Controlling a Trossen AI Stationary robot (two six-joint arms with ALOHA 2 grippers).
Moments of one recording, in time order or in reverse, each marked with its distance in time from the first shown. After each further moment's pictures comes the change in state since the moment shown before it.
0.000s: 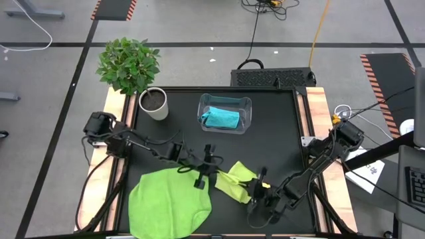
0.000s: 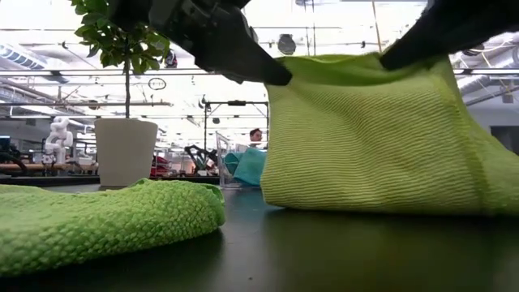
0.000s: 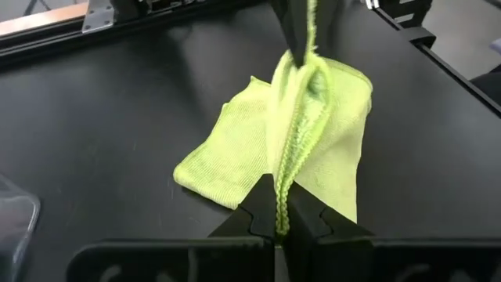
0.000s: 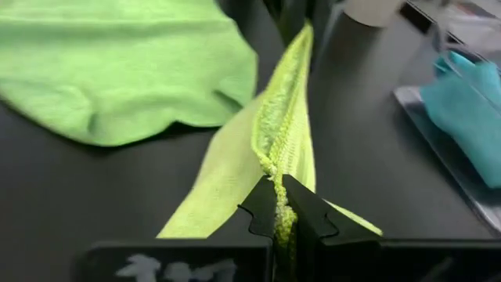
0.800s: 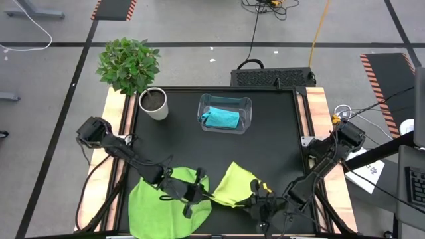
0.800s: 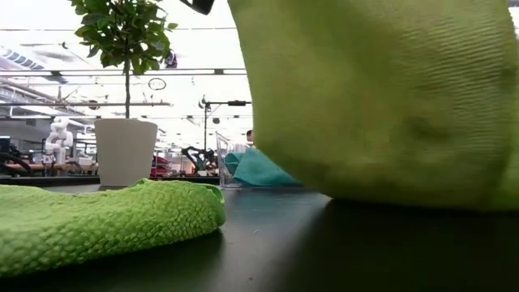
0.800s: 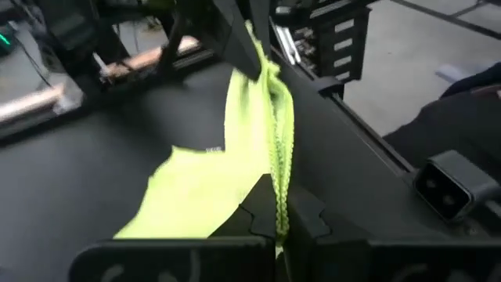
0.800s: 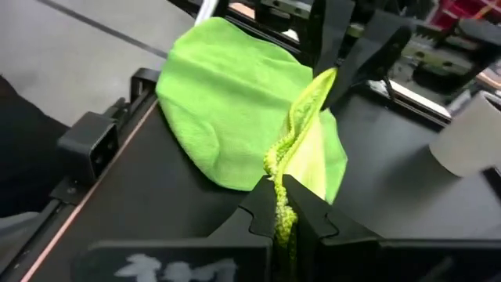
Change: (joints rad) left arm -0.321 -0.023 0.000 0.104 -0.263 -0.026; right arm 0.065 0.000 0.002 0.419 -0.112 -0.679
